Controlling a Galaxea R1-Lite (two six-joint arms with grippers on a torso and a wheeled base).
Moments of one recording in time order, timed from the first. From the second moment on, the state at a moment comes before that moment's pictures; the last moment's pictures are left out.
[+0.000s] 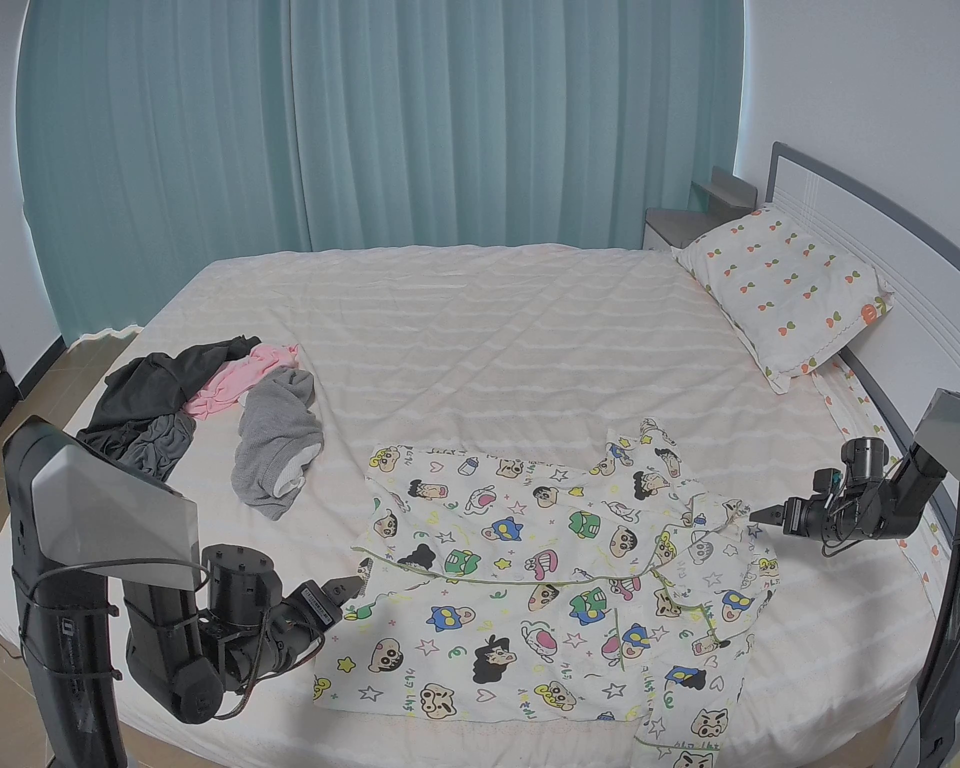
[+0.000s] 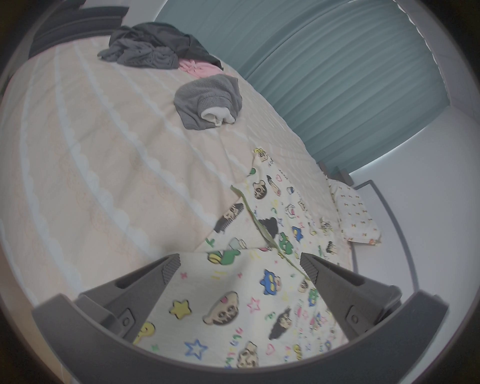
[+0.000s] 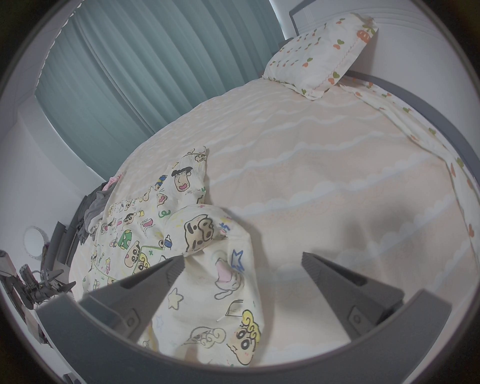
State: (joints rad) left arm -0.35 2.30 -0.24 -1.45 0.06 -0.94; right arm -0.27 2.37 -0.95 -0.61 0.42 0.05
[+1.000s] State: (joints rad) left arm -0.45 2.49 -0.35 -1.45 0.29 -0.80; right arm -0.17 2.29 -0.83 -0.75 0.41 0.05
